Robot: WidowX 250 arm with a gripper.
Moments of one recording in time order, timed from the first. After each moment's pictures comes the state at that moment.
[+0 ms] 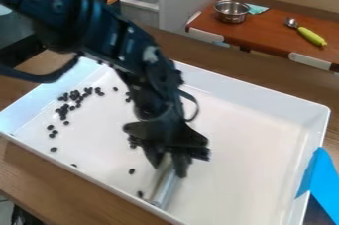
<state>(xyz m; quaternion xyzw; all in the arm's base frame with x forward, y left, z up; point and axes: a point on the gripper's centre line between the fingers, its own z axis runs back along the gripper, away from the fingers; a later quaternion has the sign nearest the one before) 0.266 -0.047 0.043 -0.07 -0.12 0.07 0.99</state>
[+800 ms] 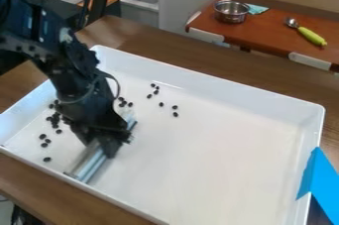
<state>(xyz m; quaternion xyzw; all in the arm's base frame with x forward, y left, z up) 0.246 0.052 0.039 -0.02 -0.13 0.05 0.99</state>
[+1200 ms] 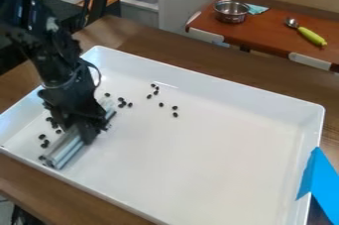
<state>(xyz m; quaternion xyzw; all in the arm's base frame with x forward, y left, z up) 0.254 0.095 0.039 0.03 -0.12 0.05 0.99</state>
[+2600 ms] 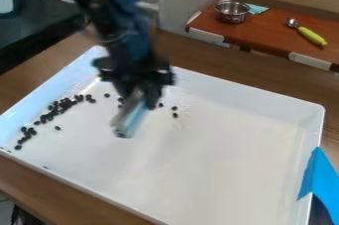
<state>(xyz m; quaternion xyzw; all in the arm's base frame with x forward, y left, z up) 0.299 -0.005 0.106 -0.10 -0.17 0.08 0.98</state>
